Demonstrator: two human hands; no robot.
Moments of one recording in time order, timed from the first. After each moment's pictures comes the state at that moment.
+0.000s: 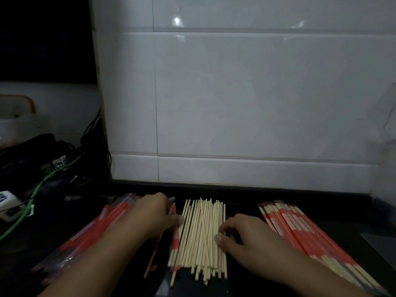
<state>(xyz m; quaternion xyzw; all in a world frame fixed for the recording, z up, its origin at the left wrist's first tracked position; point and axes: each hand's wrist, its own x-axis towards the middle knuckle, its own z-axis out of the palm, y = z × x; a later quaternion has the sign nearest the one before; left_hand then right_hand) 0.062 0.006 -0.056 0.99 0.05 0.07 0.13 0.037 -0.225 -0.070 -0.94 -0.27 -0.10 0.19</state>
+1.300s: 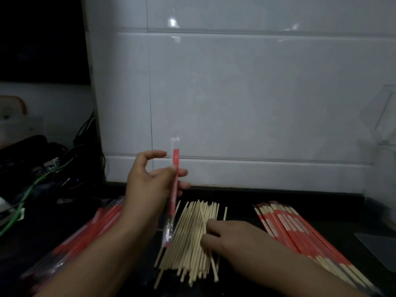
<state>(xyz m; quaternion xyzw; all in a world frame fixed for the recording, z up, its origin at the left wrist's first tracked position) 0.024 -0.029 -0.015 0.63 -0.02 0.25 0.73 0.041 -0.222 -0.068 -0.86 -0.48 -0.18 -0.08</state>
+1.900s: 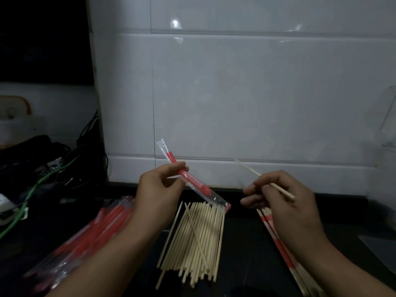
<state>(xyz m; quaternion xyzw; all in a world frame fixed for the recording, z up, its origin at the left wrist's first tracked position) 0.041 -0.028 -0.032 0.73 -0.05 0.29 0.62 0.036 -0.245 -0.037 -0.68 -0.20 -0.27 0.65</state>
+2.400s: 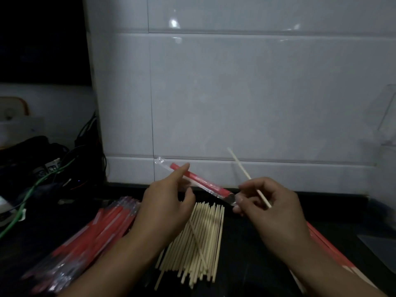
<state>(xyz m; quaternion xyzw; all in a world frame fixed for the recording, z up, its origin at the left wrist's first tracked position) 0.030 -0.036 -0.039 0.87 -0.06 0.34 0.34 0.027 -0.230 -0.041 -0.75 -0.18 -0.25 0.58</state>
